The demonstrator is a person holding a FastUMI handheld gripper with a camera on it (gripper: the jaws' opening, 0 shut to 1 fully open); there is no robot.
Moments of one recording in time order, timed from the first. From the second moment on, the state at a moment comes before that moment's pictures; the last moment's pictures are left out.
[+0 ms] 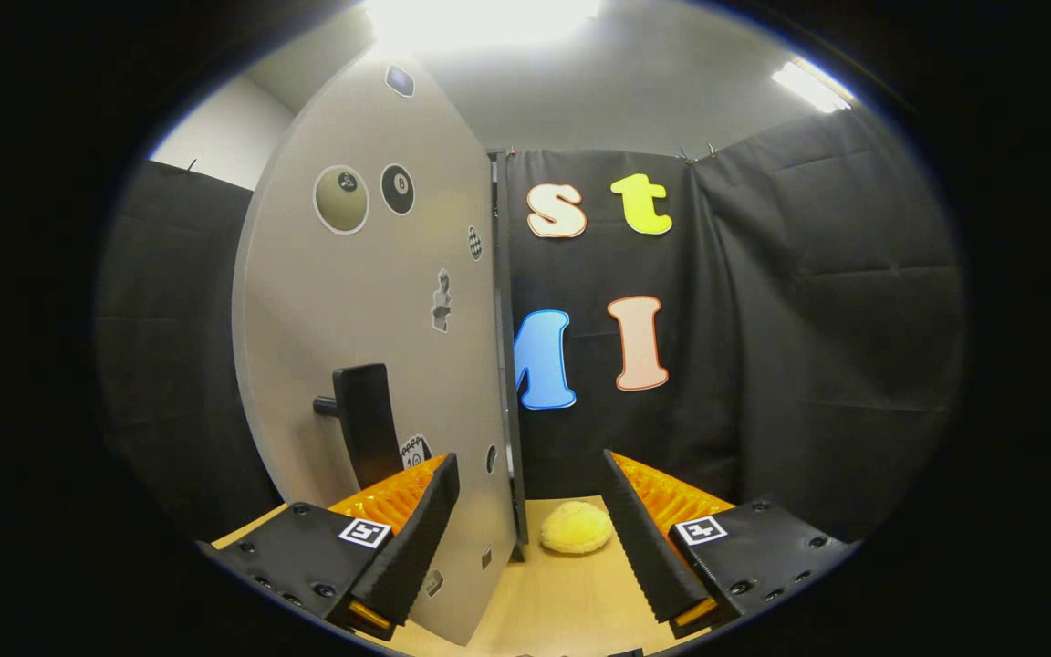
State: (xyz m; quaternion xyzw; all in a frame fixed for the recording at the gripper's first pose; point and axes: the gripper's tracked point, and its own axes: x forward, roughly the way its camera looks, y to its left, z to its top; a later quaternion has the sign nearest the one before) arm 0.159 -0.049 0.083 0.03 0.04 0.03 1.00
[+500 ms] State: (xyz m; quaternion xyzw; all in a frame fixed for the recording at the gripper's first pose) arm 0.184 0.061 0.085 0.01 0.04 0.06 1.00
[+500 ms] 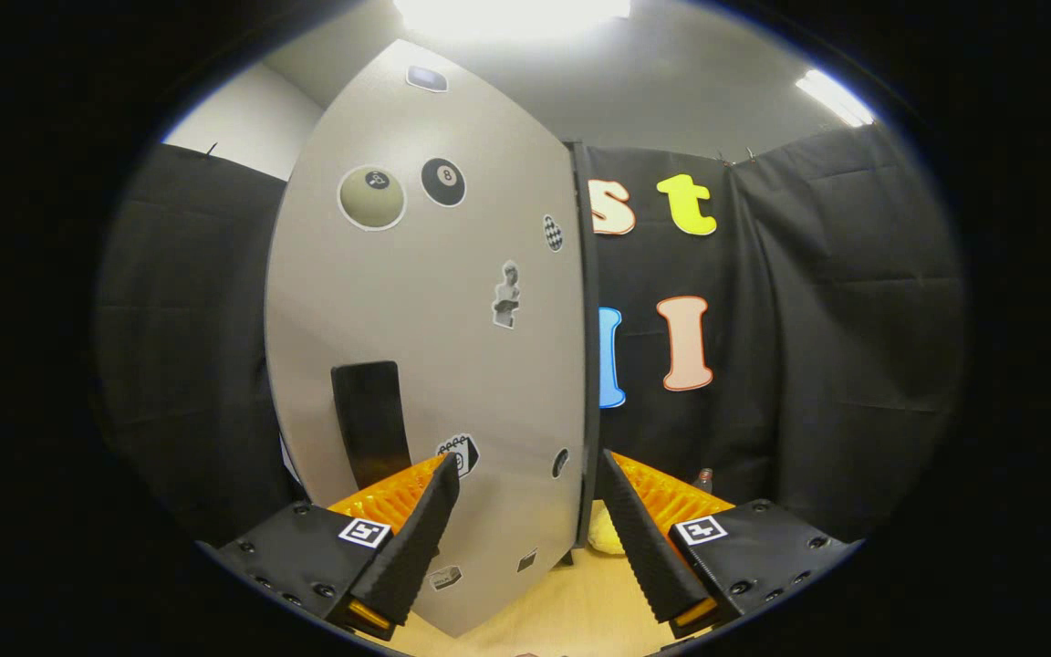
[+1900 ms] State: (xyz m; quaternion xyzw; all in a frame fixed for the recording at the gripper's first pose) arm 0.166 0.127 0.049 0.02 0.05 0.05 1.00
